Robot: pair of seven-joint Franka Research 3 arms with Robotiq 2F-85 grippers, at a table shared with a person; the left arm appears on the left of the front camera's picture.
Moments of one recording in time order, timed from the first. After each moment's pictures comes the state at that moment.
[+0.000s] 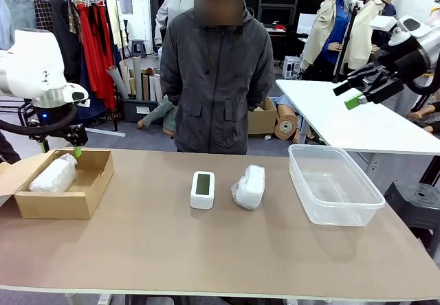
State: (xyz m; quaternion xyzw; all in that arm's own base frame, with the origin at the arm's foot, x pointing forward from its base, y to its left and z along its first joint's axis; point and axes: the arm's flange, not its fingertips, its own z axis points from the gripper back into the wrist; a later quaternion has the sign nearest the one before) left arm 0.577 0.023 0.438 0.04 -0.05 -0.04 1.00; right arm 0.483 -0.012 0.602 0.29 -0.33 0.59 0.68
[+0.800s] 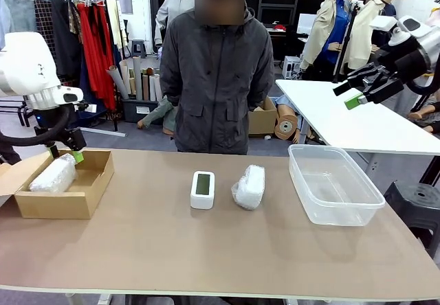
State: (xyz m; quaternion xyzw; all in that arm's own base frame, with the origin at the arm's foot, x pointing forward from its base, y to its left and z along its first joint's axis) left arm 0.581 0.032 0.428 -0.06 -0.01 -0.22 0.97; right arm 0.483 -0.012 0.602 0.29 -0.33 0.59 0.68
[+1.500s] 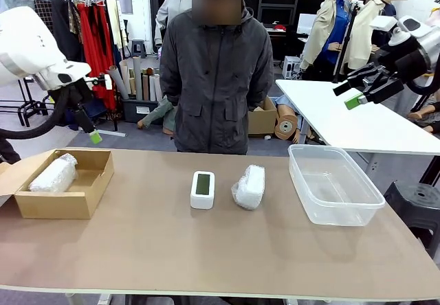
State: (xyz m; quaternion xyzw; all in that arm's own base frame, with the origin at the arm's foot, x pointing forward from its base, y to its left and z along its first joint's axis) left arm 0.576 -0.020 0.495 -0.13 -0.15 -0.54 0.82; right arm 0.483 -0.012 0.602 0.29 -0.33 0.59 0.68
